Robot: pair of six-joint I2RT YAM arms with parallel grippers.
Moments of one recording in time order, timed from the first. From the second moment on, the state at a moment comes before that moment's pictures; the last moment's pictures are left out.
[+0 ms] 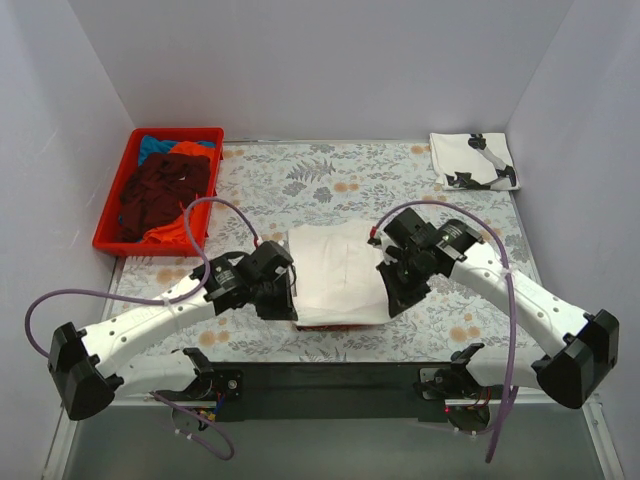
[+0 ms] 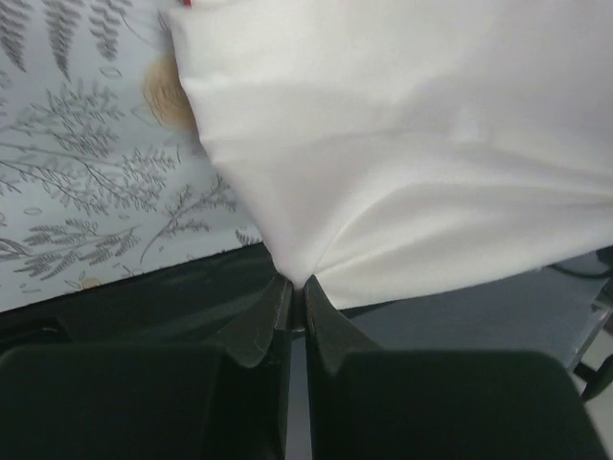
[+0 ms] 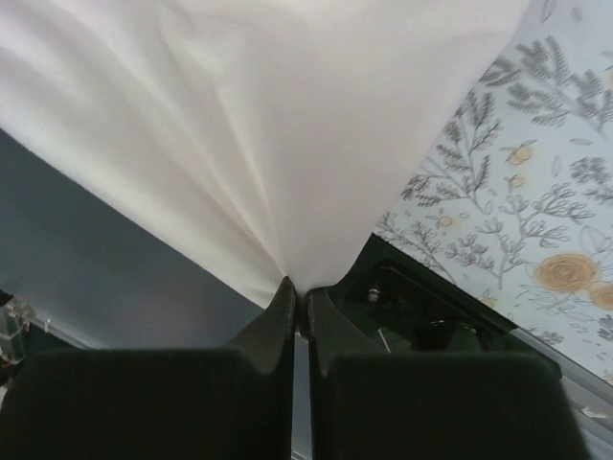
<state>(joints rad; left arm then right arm) -0.89 1.15 0.98 -0.90 0.01 -0.94 0.73 1.28 1.20 -1.24 -0.24 0.27</state>
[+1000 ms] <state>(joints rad) -1.00 1.12 1.00 -0.91 -0.04 -1.07 0.77 1.21 1.24 -1.27 -0.28 0.30</state>
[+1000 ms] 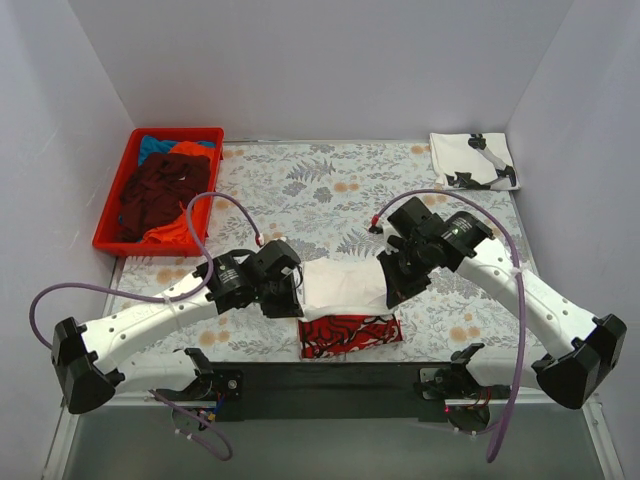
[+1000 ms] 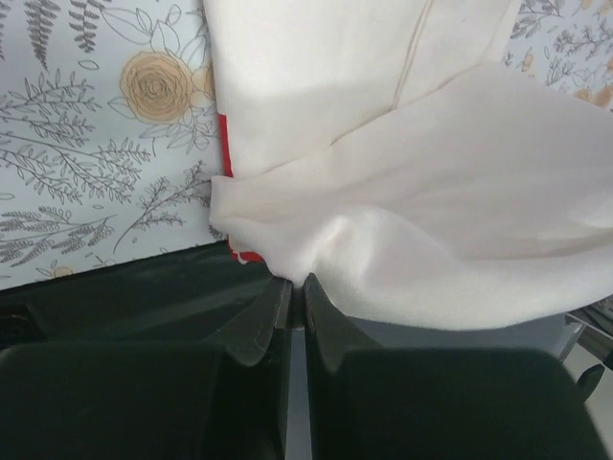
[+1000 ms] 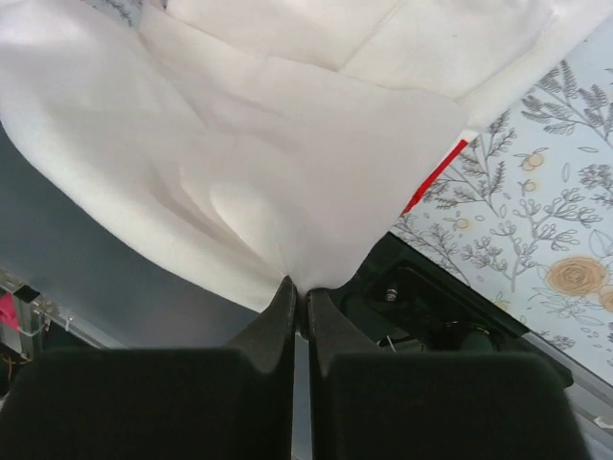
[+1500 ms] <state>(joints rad) -0.75 1.32 1.05 -0.73 0.08 -0.87 0.46 1.33 1.23 -1.19 -0.35 0.12</state>
